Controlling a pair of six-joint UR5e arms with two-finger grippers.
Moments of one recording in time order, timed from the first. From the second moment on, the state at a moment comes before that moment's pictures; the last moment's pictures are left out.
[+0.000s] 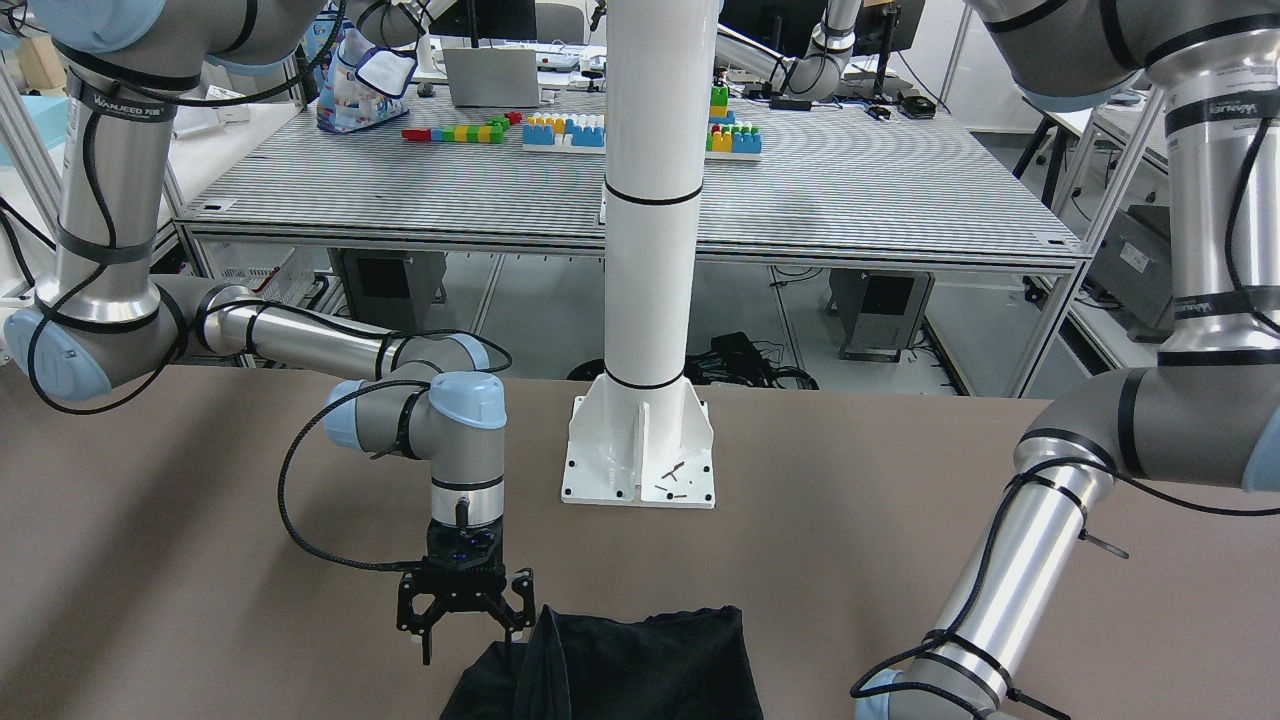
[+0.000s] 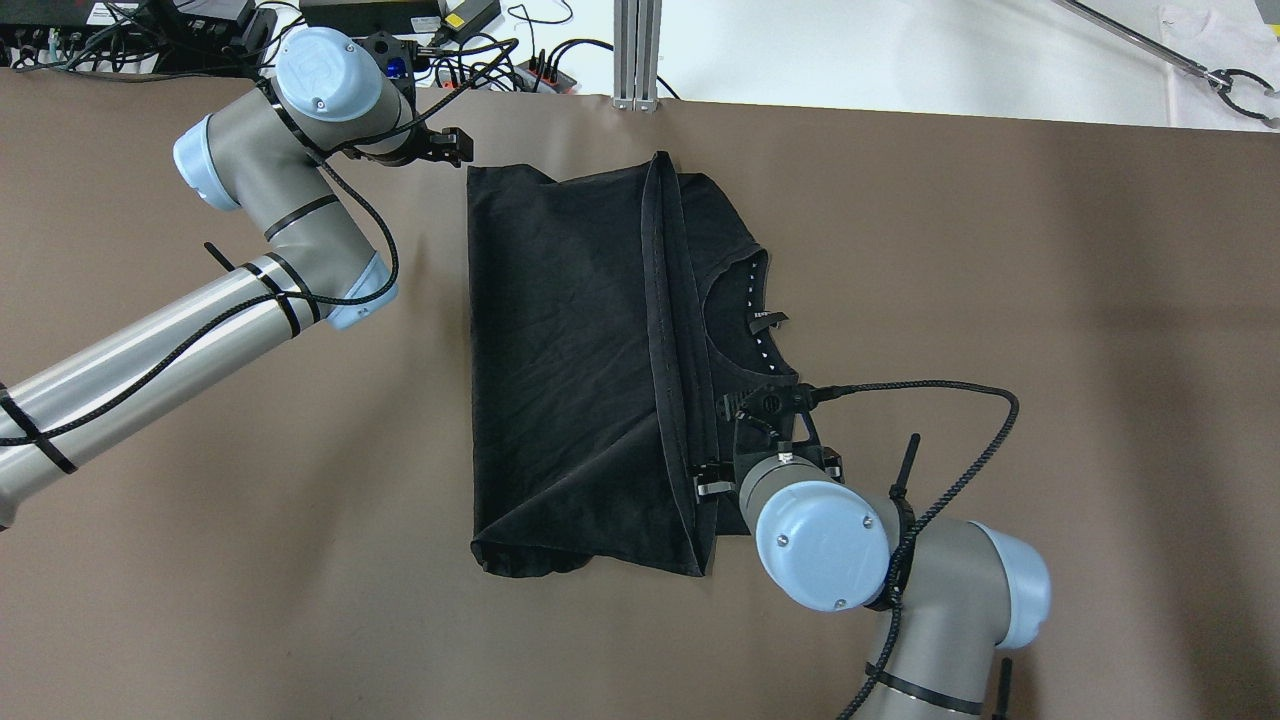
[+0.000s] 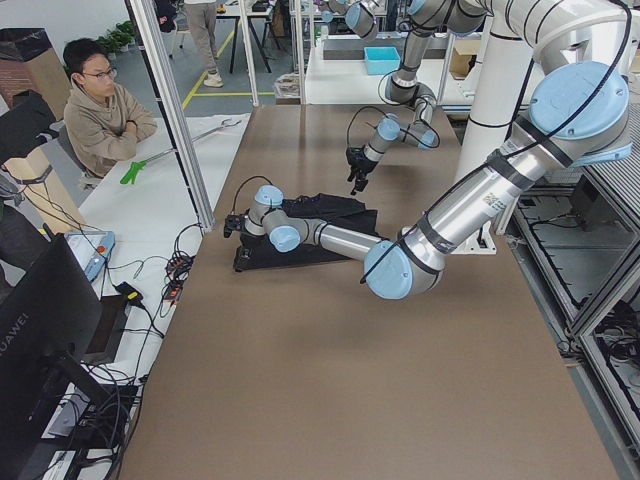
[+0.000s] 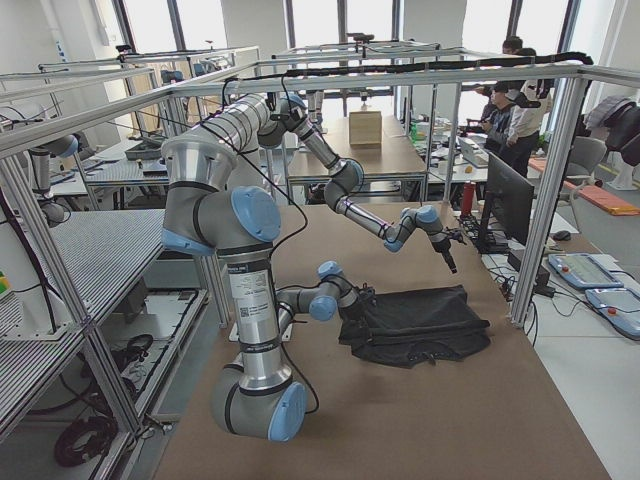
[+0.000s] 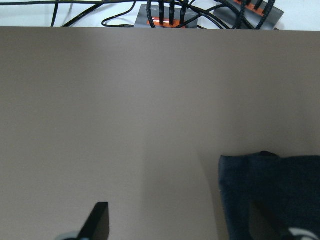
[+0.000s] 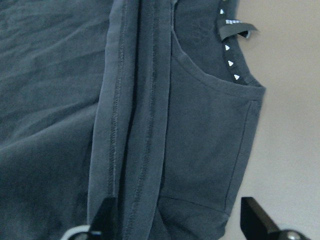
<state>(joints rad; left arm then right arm) -0.94 -2.45 -0.95 -2.17 -1.77 -0.99 0.37 -1.10 1.91 -1.53 1.35 1.13</state>
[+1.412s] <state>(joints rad) -0.93 -2.42 -0.99 -2.17 -1.73 -1.01 0.33 -1.07 1.84 -1.31 1.32 1.34</state>
